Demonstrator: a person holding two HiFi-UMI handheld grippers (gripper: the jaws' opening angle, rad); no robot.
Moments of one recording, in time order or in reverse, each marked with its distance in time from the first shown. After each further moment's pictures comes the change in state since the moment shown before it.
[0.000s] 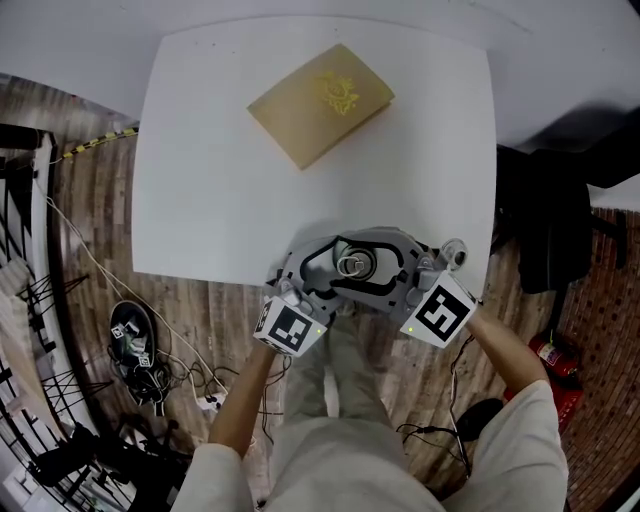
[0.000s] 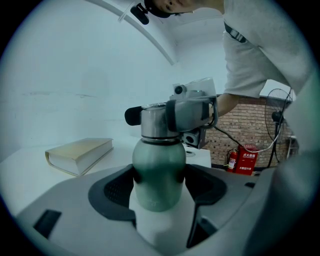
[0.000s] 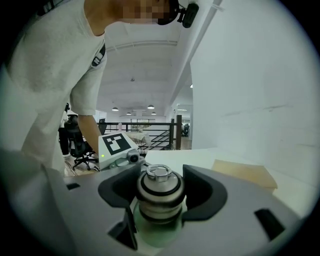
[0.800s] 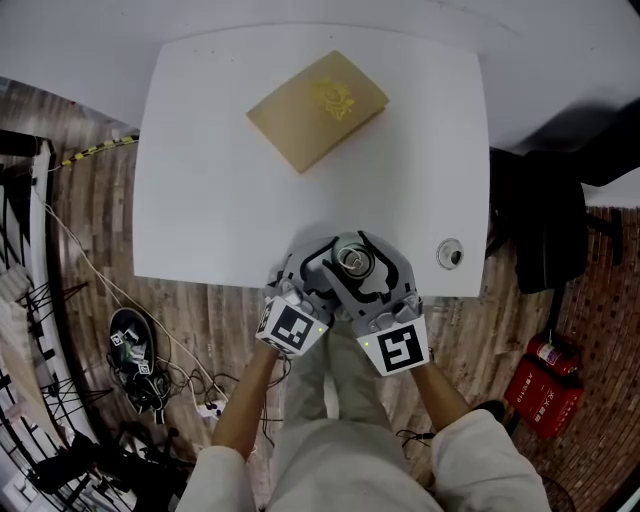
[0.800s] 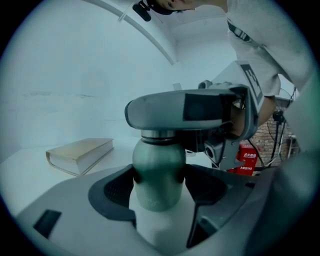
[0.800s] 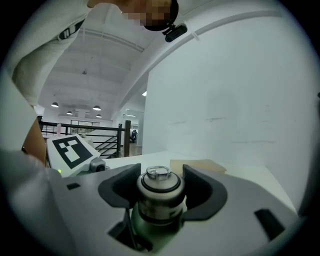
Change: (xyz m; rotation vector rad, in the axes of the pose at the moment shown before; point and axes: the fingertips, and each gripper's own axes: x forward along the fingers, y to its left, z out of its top) left arm 0.000 -0.001 0.002 0.003 0.002 0.010; right arm -0.012 -0.027 0.002 0.186 -0.098 -0.688
